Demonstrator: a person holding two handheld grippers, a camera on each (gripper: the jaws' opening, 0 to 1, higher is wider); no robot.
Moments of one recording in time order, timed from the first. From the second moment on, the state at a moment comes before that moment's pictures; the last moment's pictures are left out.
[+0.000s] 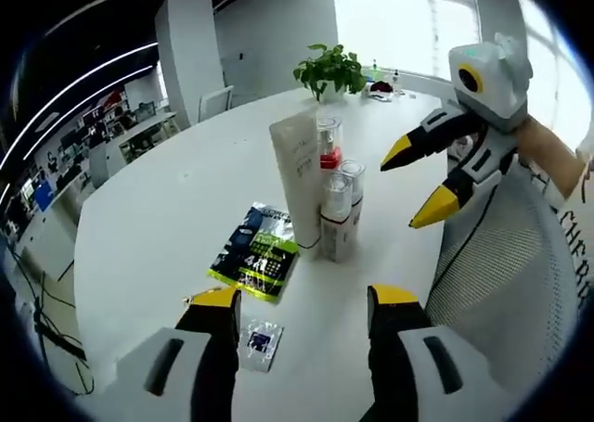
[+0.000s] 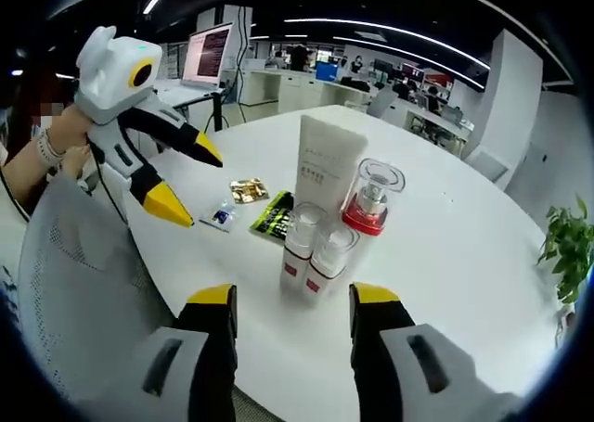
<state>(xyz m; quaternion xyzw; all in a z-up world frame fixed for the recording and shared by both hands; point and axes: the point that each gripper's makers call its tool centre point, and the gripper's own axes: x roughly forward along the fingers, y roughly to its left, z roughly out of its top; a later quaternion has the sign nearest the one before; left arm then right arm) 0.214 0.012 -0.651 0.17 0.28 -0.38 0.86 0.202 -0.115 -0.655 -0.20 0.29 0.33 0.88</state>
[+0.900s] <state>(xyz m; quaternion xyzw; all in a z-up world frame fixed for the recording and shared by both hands) 0.190 0.050 -0.633 0.16 0.29 -0.35 0.87 0.194 -0.106 -0.631 -0.19 0.27 0.34 0.88</state>
